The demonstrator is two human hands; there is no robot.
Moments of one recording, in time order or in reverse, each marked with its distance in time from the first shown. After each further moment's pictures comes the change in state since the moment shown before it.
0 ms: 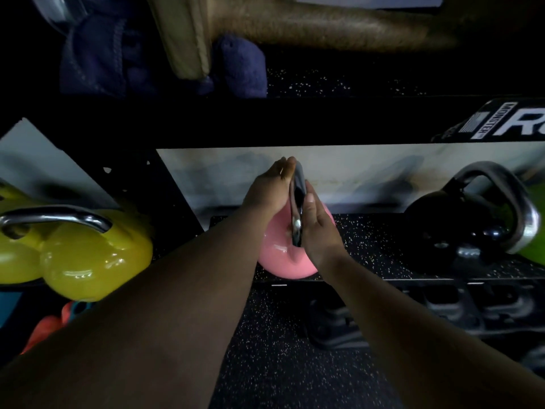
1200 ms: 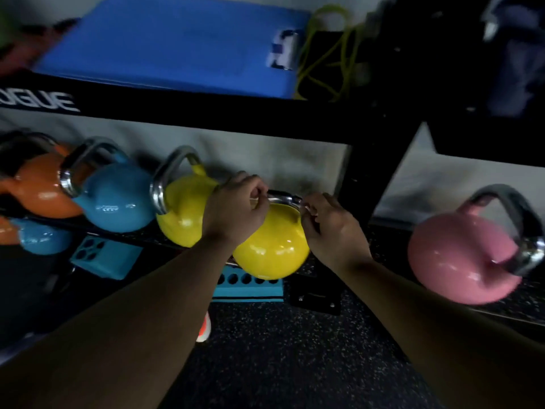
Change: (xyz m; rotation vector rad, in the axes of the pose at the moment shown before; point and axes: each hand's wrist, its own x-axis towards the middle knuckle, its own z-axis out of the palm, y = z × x) left_hand -0.123 -0.239 -0.352 0.452 0.478 0.279; right_hand -0.042 -0.094 0.320 -0.698 -0.075 -0.576
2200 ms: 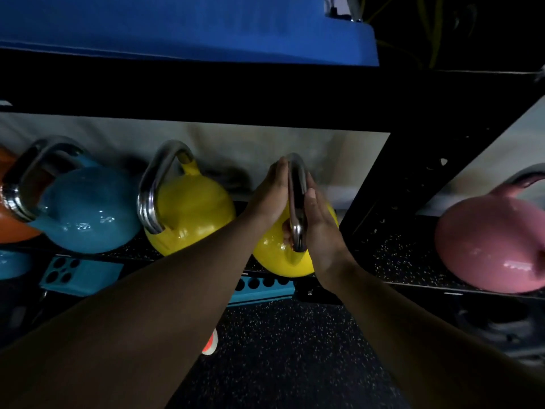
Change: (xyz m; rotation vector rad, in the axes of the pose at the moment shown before) left_hand 0.068 -0.047 0.093 -0.818 -0.425 -0.522; right_hand 0.043 -0.045 0.089 0.966 0.009 0.527
